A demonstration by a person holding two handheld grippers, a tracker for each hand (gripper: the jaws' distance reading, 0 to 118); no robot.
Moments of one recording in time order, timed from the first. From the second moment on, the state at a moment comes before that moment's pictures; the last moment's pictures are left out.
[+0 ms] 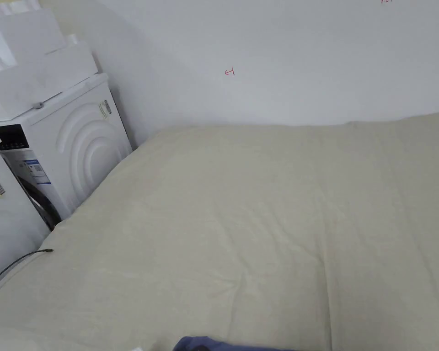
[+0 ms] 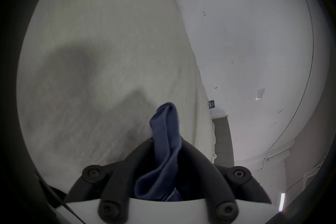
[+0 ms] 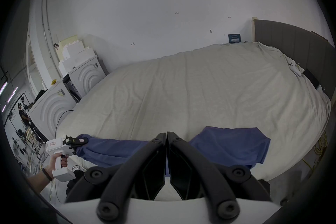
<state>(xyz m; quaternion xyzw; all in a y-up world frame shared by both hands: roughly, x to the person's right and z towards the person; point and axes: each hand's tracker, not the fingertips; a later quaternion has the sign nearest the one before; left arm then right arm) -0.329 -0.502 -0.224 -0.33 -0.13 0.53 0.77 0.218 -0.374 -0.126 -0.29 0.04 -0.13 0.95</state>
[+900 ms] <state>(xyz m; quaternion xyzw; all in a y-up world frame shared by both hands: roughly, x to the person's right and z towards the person) -0.071 -0.503 -0.264 -0.44 -0.16 0.24 0.85 0.262 -0.406 -0.087 -0.30 -0.01 -0.16 0.94</state>
